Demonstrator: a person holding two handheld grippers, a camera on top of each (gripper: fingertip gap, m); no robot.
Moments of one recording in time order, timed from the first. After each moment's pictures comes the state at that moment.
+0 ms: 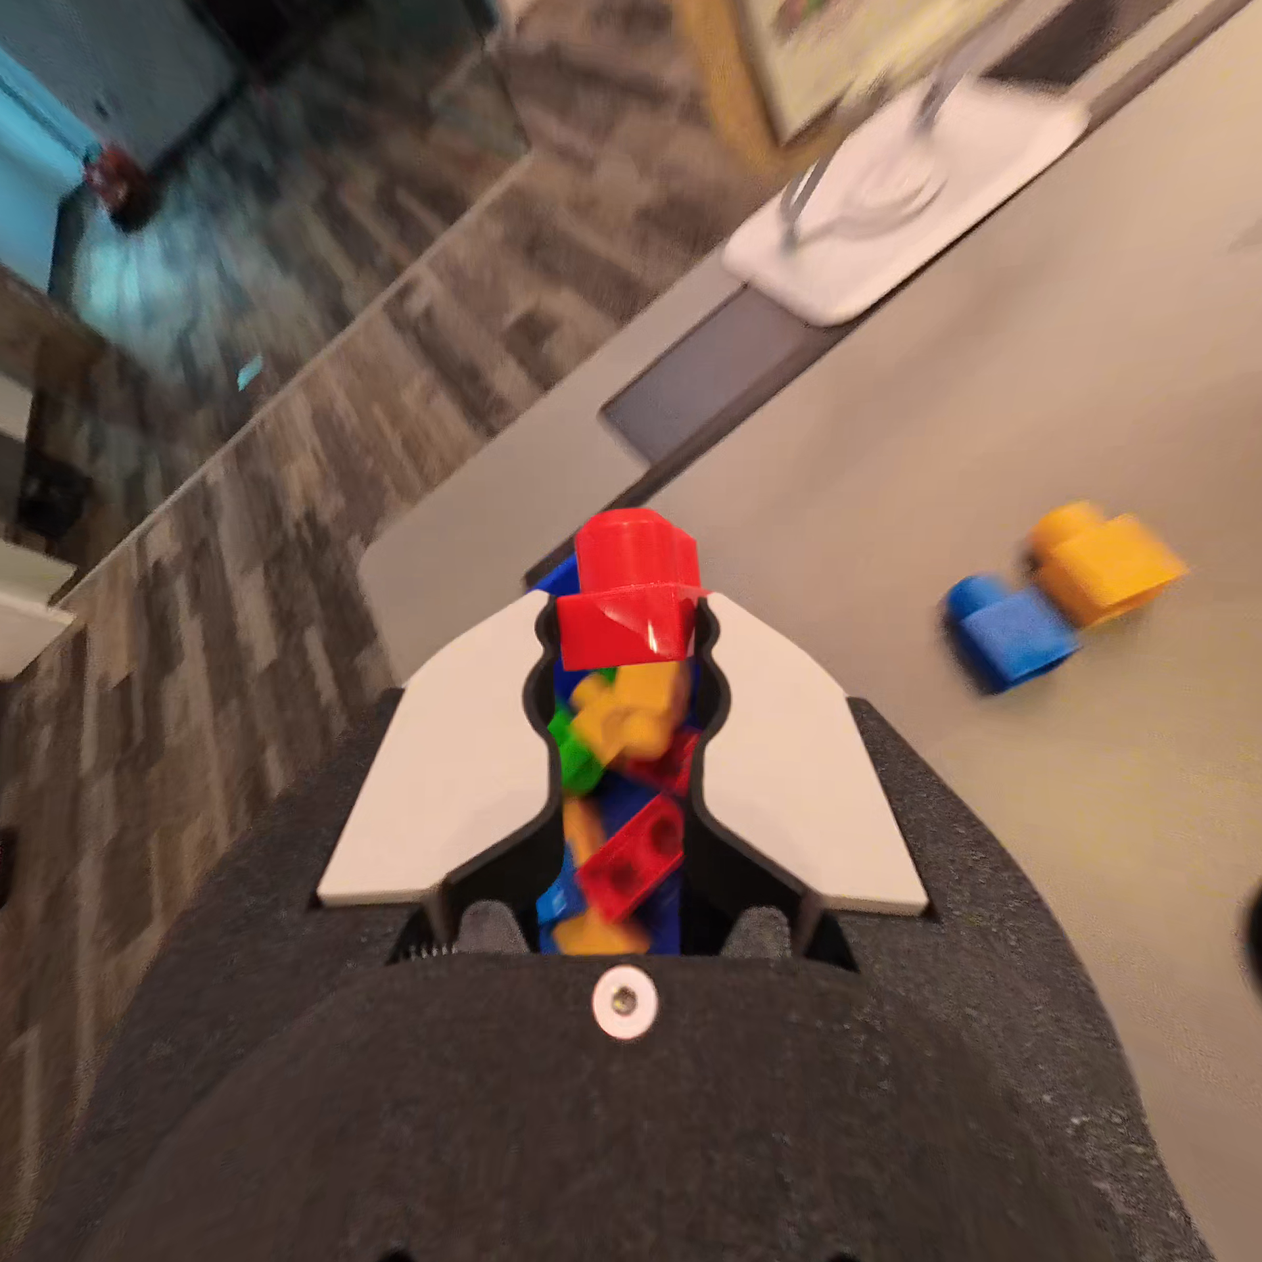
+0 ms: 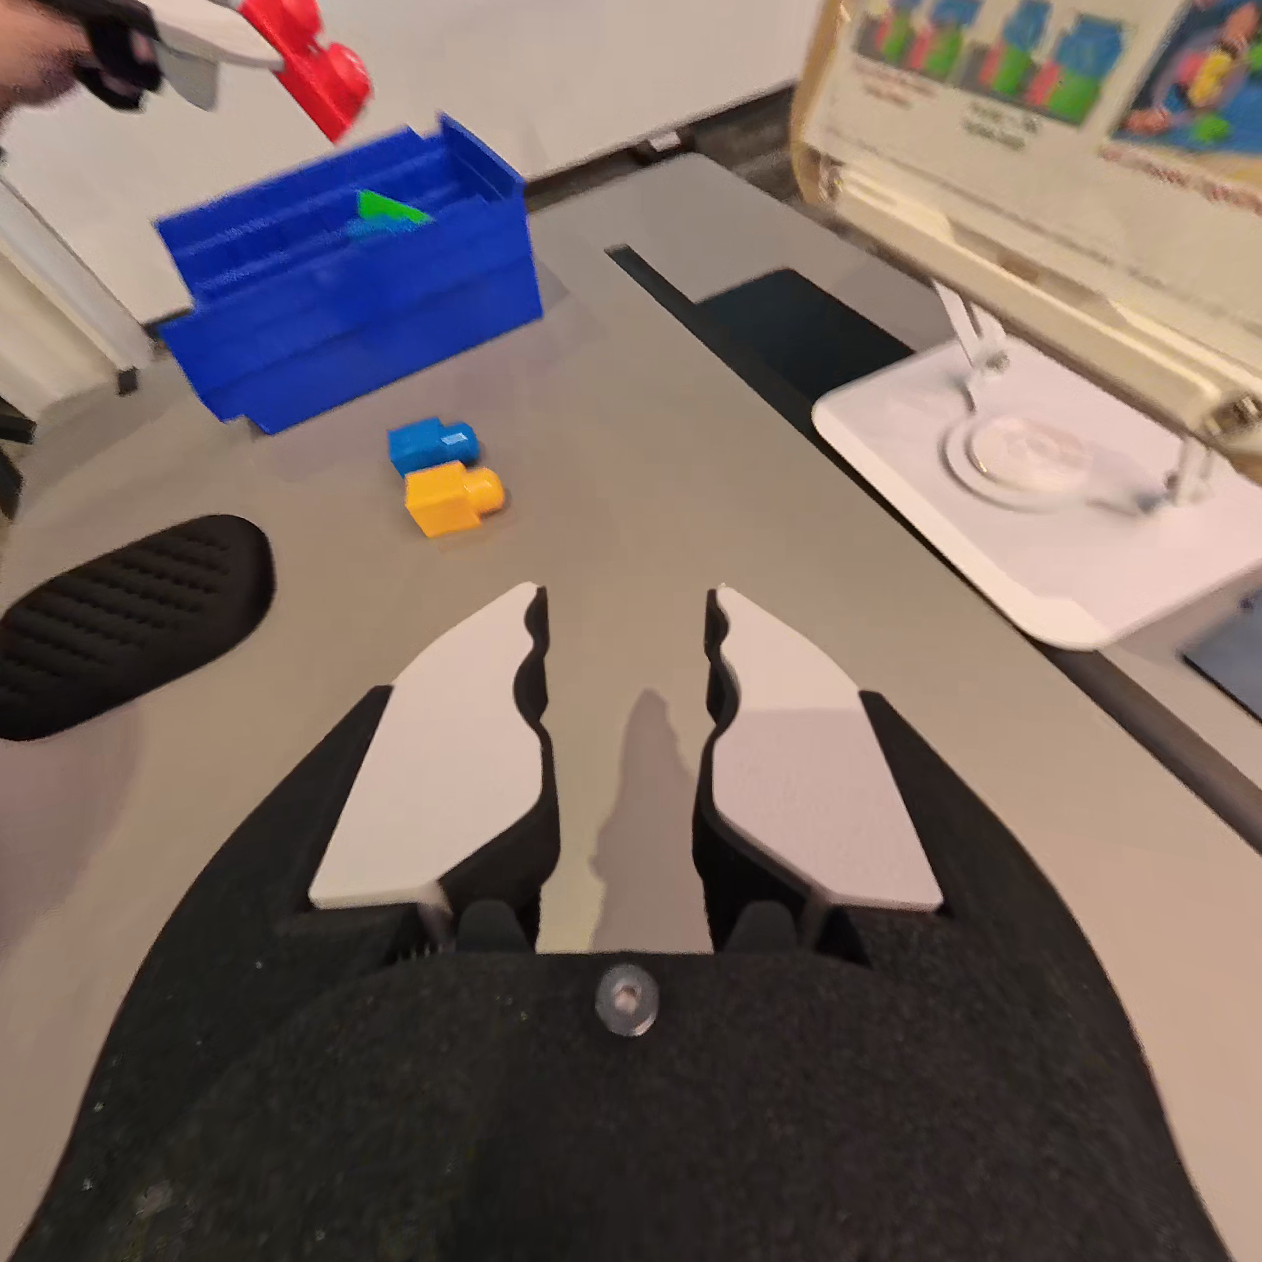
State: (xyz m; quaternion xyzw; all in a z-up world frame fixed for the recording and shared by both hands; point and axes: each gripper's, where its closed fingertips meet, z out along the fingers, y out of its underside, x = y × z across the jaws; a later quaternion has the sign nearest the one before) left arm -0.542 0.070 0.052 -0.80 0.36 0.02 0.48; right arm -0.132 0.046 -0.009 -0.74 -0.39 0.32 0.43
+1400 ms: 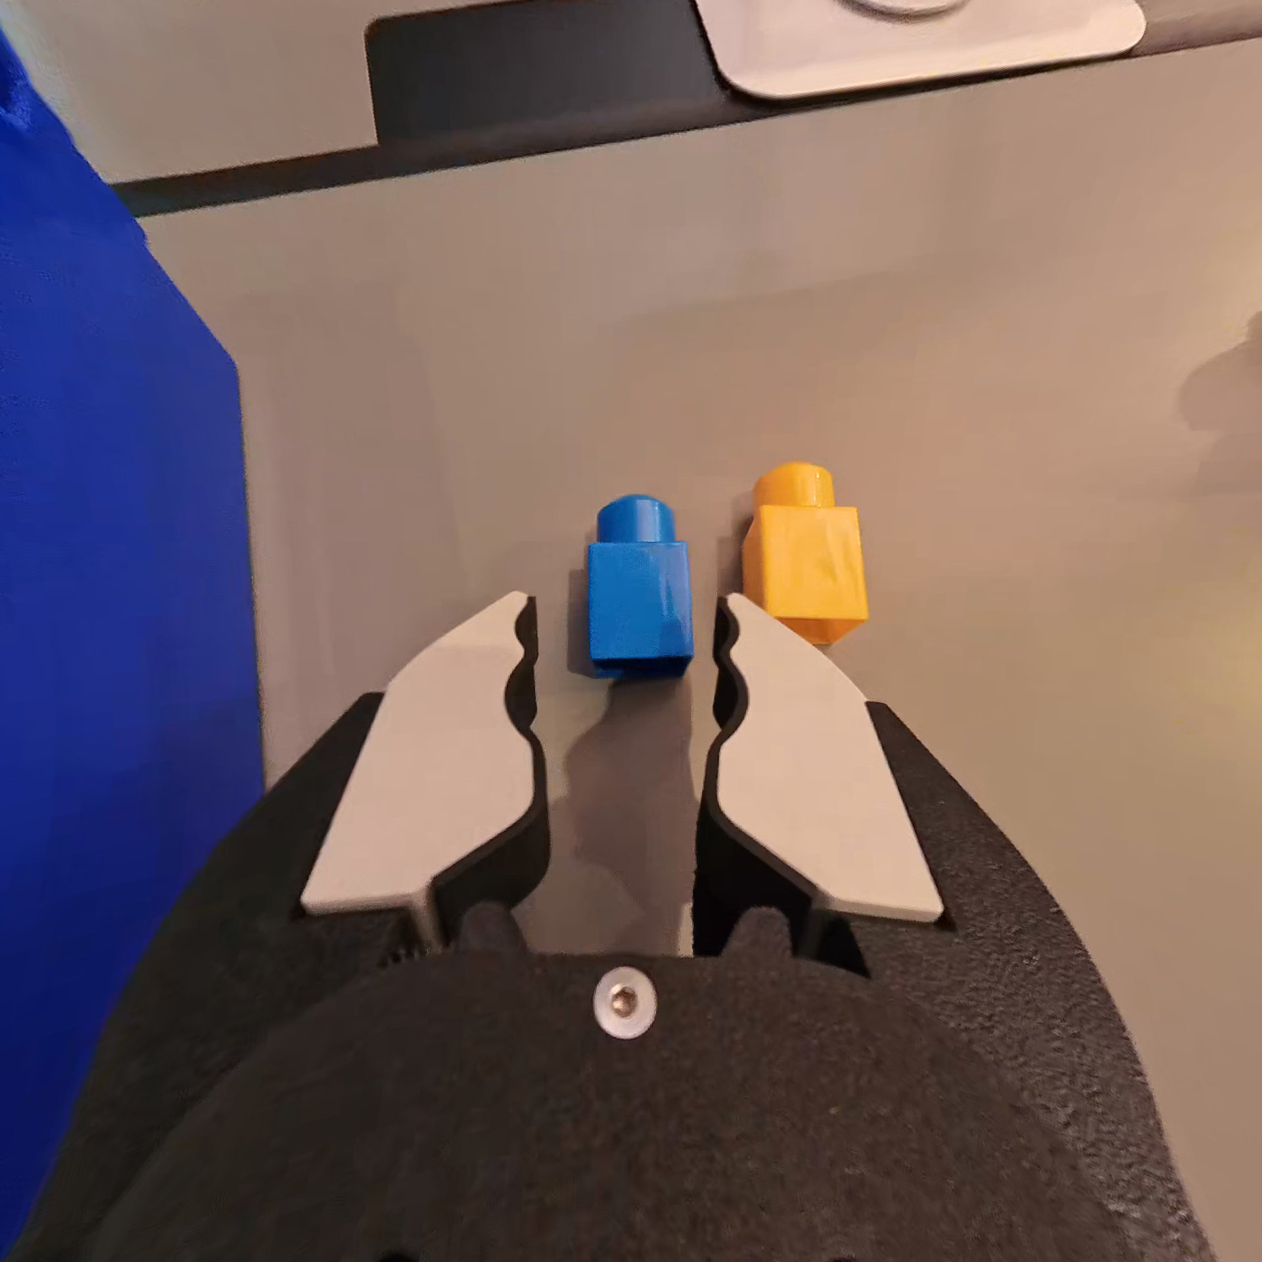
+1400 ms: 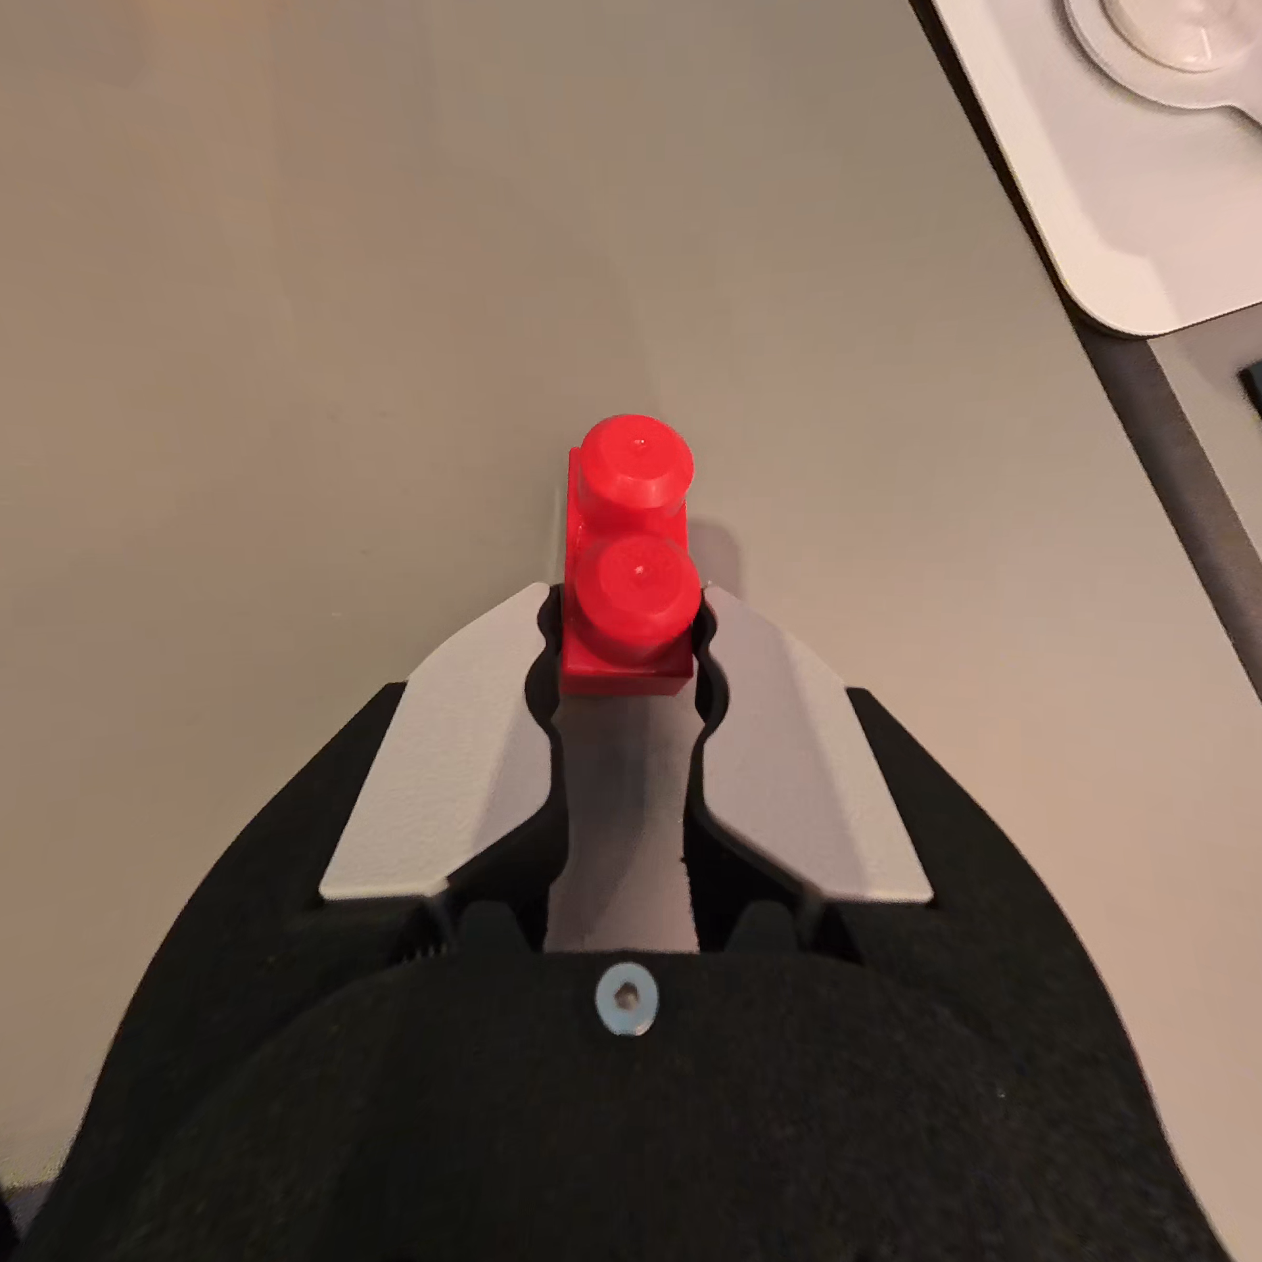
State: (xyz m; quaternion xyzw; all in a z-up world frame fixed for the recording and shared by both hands) left arm -0.413 0.011 -0.103 -0.90 0.13 -0.05 0.41; right arm -0.059 0.054 -0.142 -0.78 -0.51 0.16 0.31
